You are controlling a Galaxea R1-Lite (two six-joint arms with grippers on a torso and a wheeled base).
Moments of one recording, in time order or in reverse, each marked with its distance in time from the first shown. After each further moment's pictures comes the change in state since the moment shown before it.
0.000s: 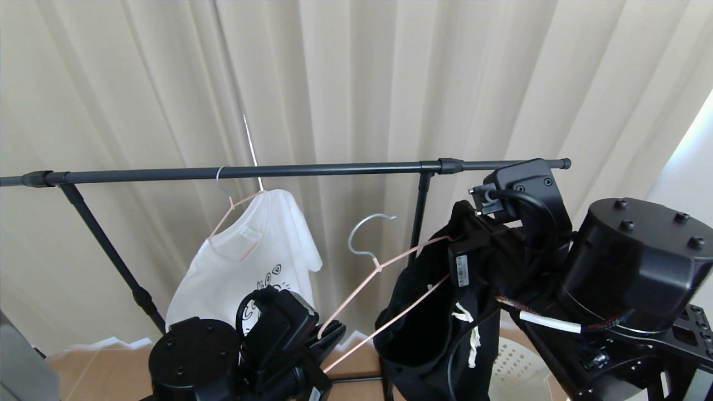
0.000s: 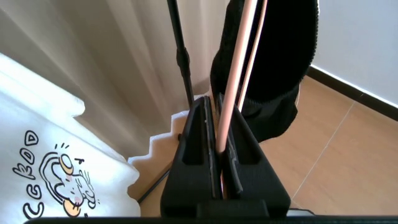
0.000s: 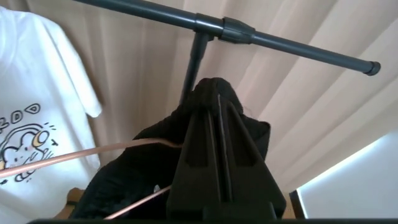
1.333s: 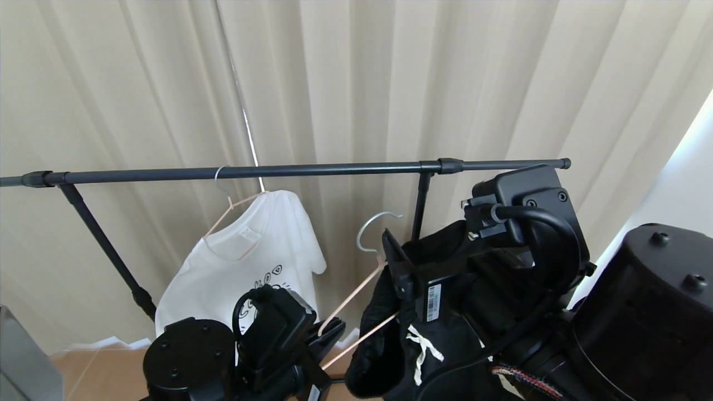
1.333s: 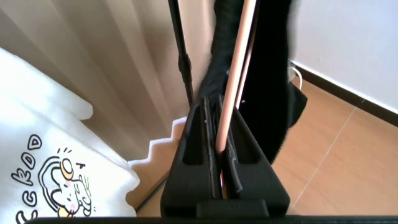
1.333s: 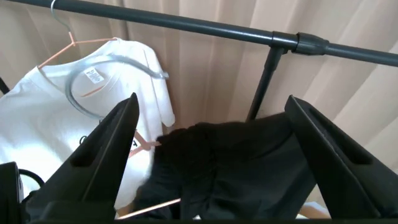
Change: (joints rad) left arm 0.003 0.008 0.010 -0.052 -0.003 0.002; right arm 0.181 -0.006 -0.035 -0.003 0.005 0.114
